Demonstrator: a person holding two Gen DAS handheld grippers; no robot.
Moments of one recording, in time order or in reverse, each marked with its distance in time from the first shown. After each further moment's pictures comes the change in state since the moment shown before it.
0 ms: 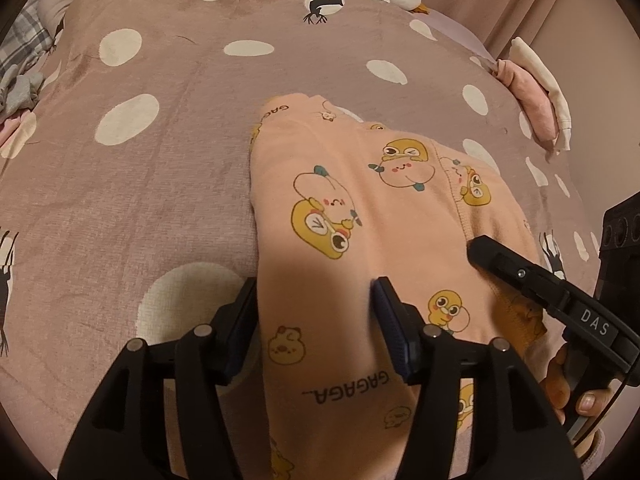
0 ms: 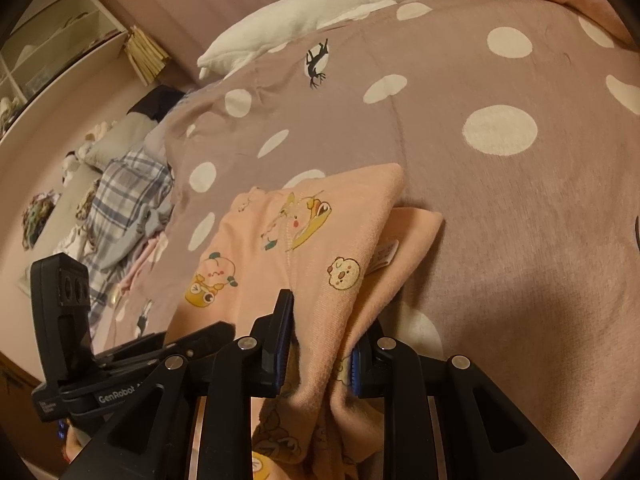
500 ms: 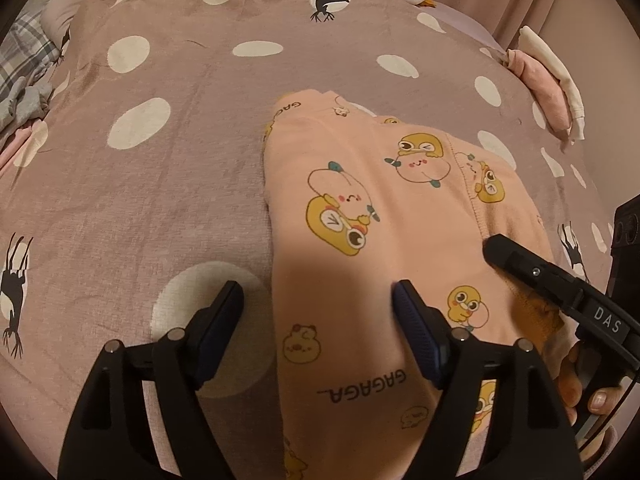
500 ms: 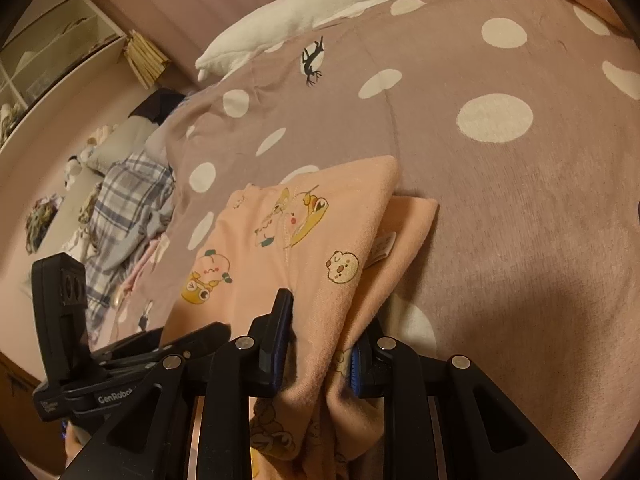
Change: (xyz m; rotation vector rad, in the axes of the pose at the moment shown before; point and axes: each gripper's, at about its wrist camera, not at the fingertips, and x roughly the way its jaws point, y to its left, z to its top) left arm 0.003 0.000 0.000 0.024 0.004 0.073; right arm 0.000 -0.006 -0.005 0.016 -0.001 0.018
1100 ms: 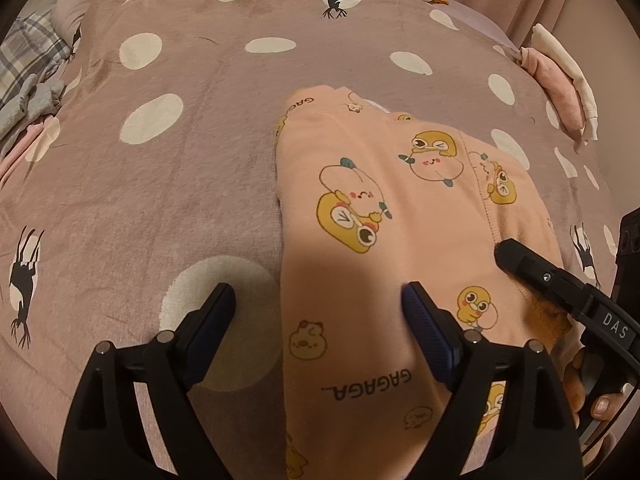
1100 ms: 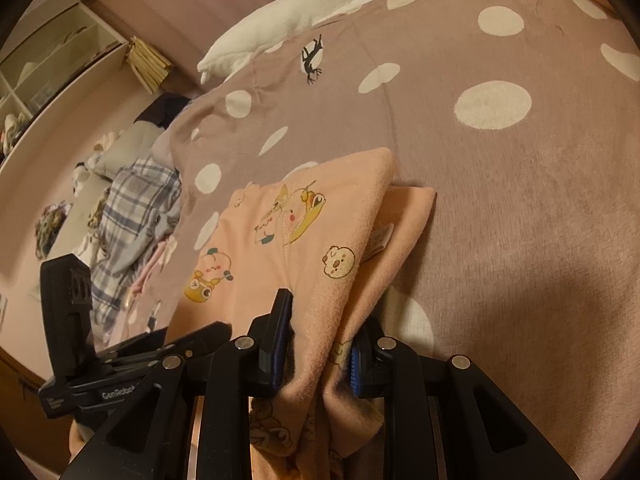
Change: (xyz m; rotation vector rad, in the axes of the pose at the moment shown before) left arm -0.001 -0.003 -0.001 -0.015 0.011 0.060; right arm 0.001 -0.009 0.000 0.032 0.008 0.048
